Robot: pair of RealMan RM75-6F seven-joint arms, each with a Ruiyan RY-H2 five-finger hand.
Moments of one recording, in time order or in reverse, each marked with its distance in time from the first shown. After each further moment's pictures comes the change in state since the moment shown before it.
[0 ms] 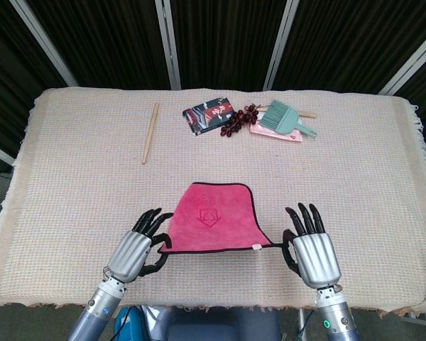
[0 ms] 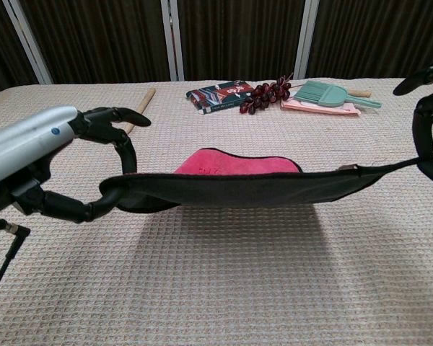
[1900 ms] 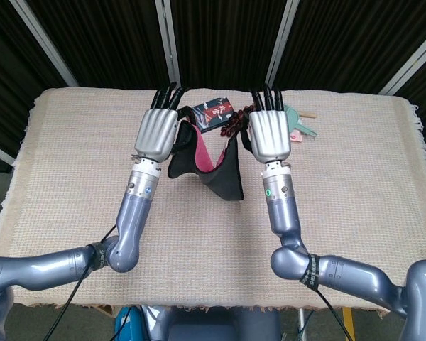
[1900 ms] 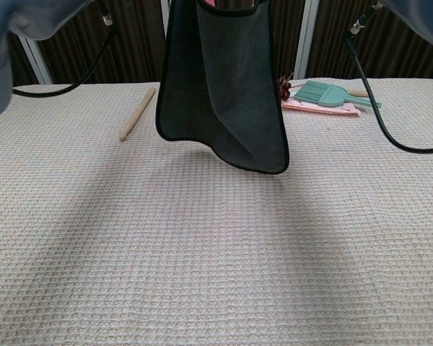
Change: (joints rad) left arm -0.599 -0.045 -0.690 0.408 -0.579 -0.246 0.185; right arm 0.649 -0.207 0.720 0.587 0.617 -0.345 -0.038
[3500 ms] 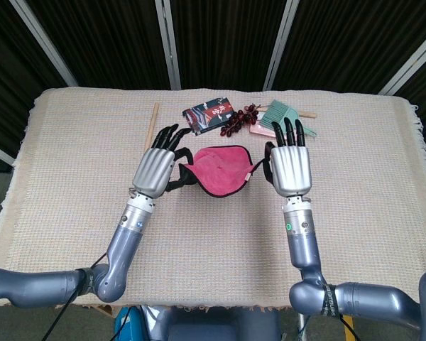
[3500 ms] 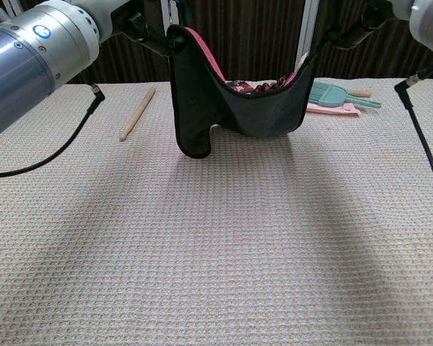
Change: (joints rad) left arm 0.121 0.026 0.284 -0.148 0.128 0.135 -0.187; right arm -0.127 0.088 -0.303 -0.223 -0.058 0.278 0.033
